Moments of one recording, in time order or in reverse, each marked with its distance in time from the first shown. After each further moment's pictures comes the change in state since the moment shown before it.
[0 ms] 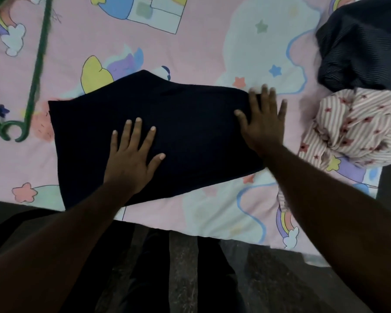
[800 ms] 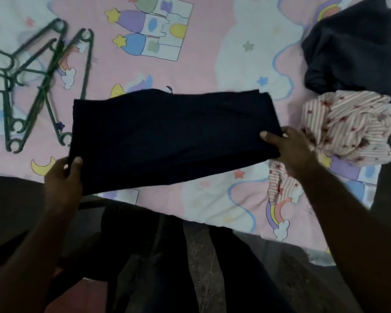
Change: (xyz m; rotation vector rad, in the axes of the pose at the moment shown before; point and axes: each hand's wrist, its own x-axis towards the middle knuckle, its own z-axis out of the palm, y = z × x) left_hand -0.104 -0.042 -0.124 -0.772 0.343 -0.812; right_hand -0.059 0.066 -0.103 1.432 -0.387 0.670
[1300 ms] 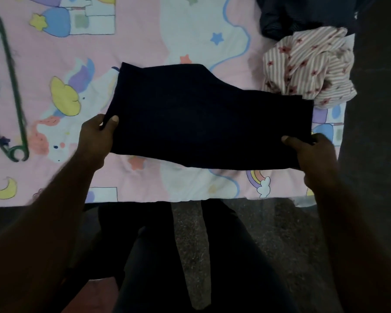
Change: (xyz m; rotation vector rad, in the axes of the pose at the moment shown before) left_hand 0.023 0.090 0.131 -0.037 -0.475 0.097; right_hand -0.104 0.046 -0.088 -0.013 0.409 0.142
